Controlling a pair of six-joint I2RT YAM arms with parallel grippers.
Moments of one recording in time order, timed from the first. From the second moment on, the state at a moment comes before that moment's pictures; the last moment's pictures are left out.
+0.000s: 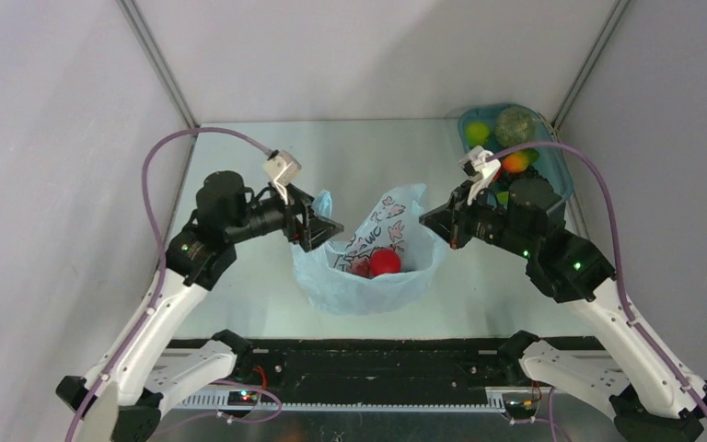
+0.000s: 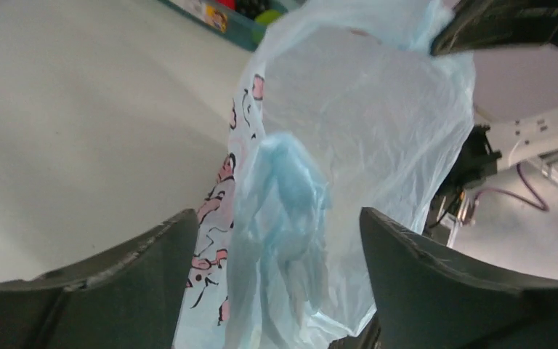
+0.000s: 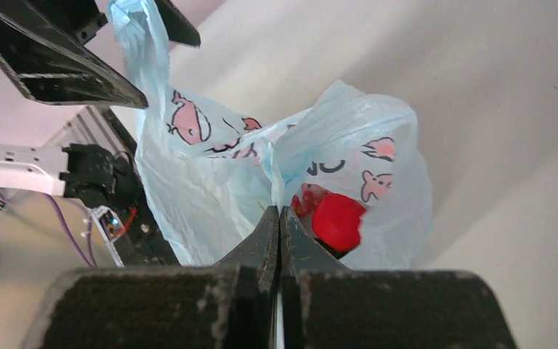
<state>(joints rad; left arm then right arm) -0.48 0.92 1.04 -0.40 0.59 -0.16 0.67 0.90 1.24 -0.62 -0.24 0.19</state>
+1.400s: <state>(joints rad) -0.75 1.29 1.36 -0.12 0.65 -0.44 0.65 0.78 0.86 0.09 -0.43 0.42</state>
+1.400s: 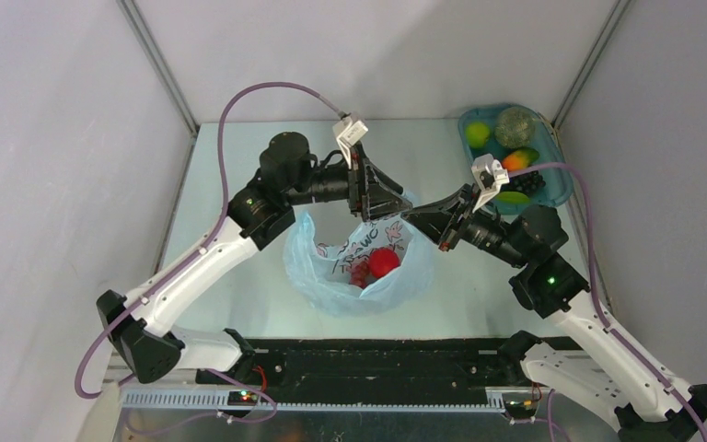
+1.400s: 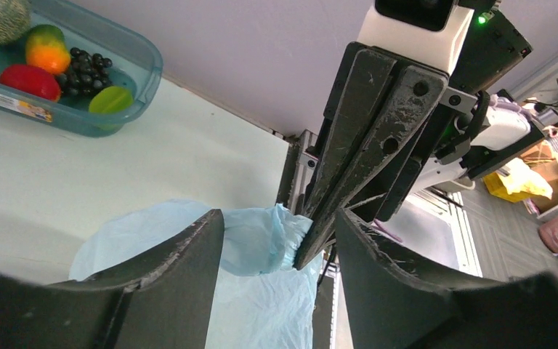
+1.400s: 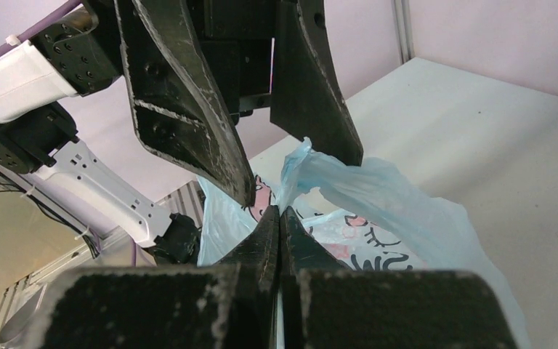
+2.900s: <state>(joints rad) -0.76 1.44 1.64 -0.54 0.84 -0.21 0.52 0.71 0.75 0.01 -0.53 -0.14</state>
